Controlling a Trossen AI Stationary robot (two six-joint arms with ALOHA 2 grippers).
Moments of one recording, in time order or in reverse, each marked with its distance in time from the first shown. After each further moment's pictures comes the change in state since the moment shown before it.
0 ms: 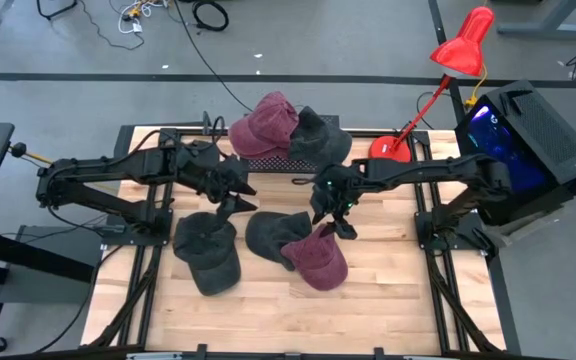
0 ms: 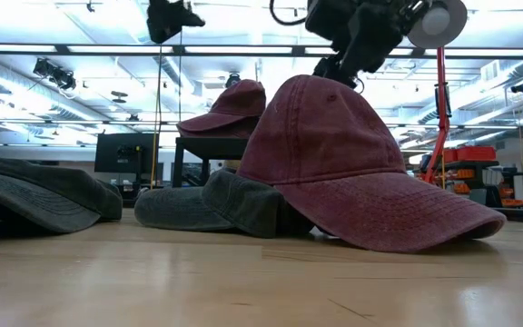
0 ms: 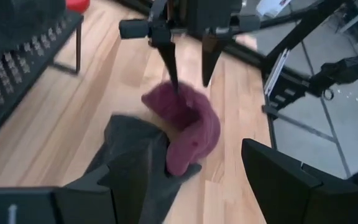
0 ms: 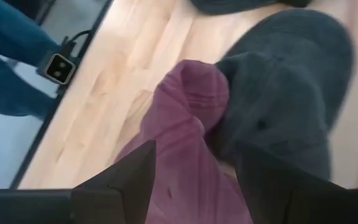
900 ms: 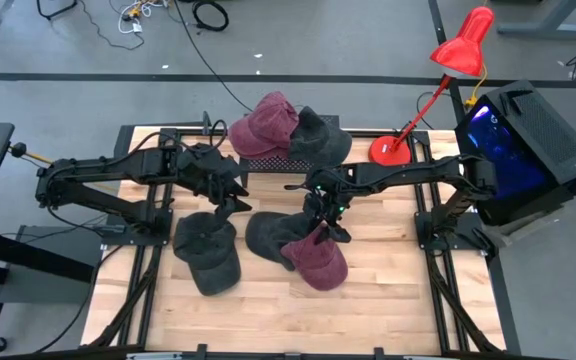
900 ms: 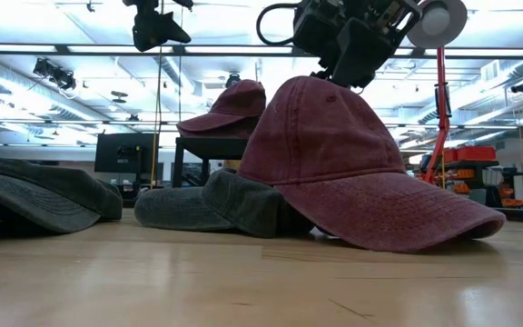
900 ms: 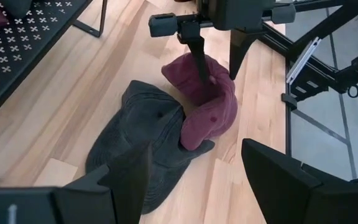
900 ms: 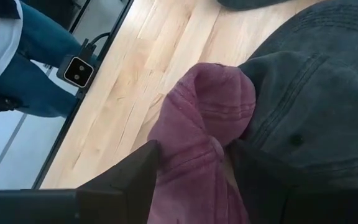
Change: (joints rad) left arm 0.000 -0.007 0.000 -0.118 -0.047 -0.077; right arm 0.001 0.106 0.000 0.073 -0.122 0.012
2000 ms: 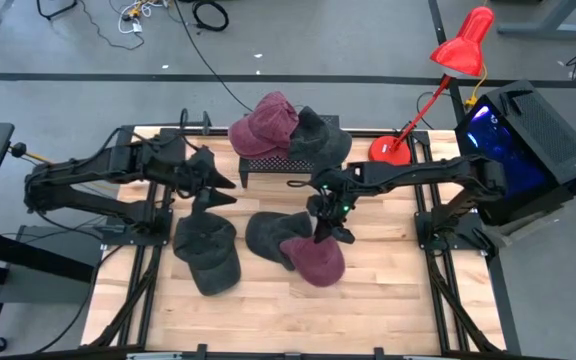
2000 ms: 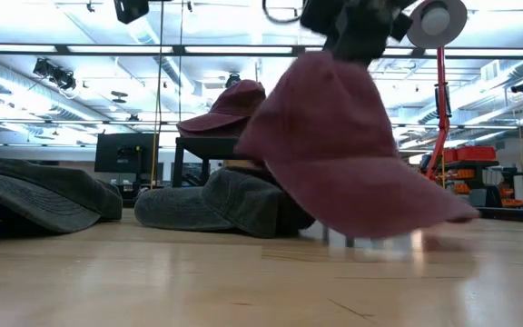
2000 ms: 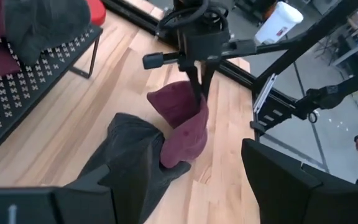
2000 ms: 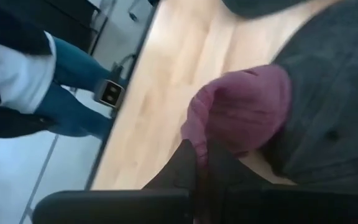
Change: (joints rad) left arm 0.000 -0.182 0.001 0.015 0.000 -0.019; right arm 0.020 -0.070 0.000 -0.008 -0.050 0.185
